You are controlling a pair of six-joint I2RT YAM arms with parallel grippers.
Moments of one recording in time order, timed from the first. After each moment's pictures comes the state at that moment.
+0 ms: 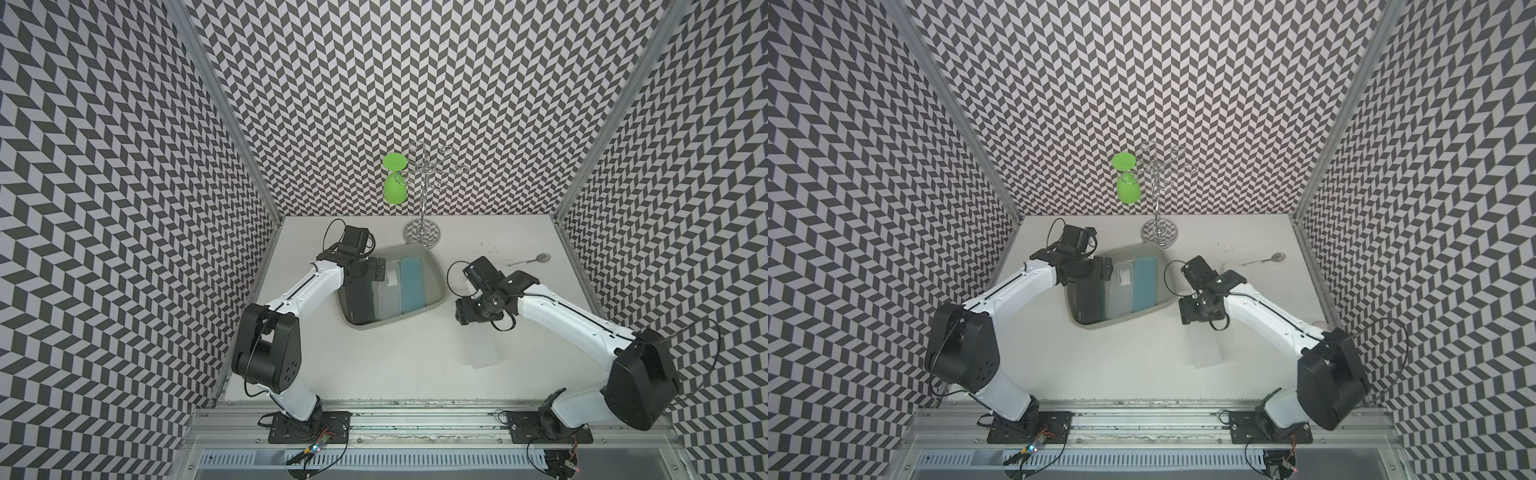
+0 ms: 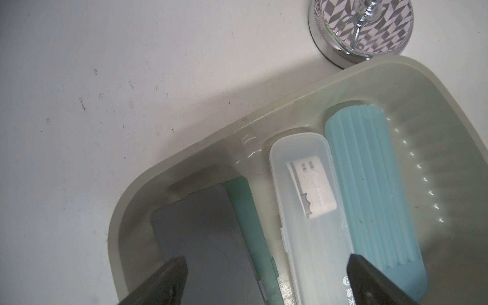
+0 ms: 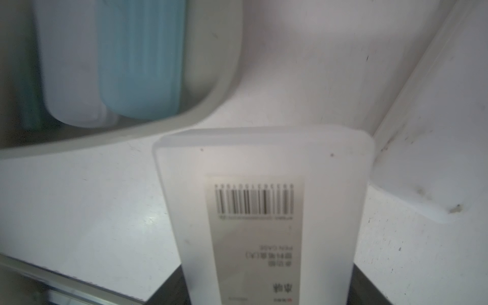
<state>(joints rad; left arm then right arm) -0.32 1.64 1.25 -0.56 -0.03 -0.17 0.60 1.46 1.17 -0.92 0.00 0.44</state>
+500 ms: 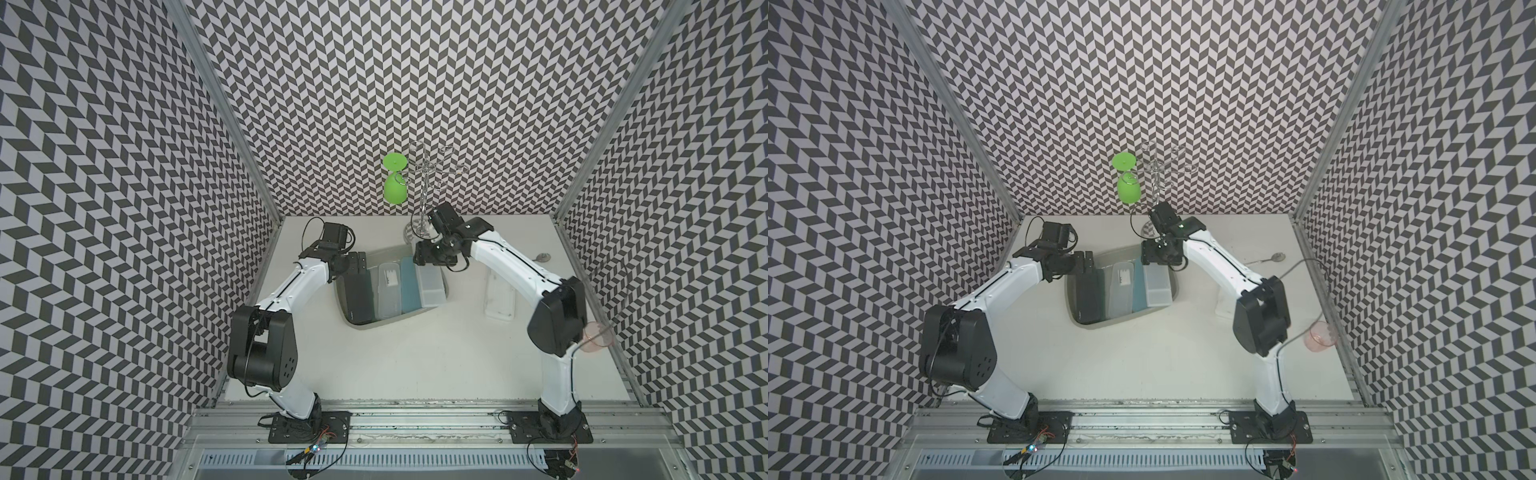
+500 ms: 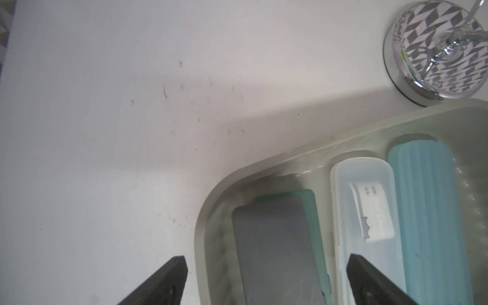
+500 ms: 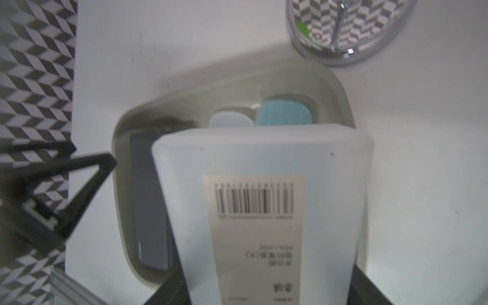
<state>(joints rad) -0.18 1.63 1.25 -0.56 -0.06 -0.20 0.59 2.11 2.03 -0.94 -0.16 0.51</state>
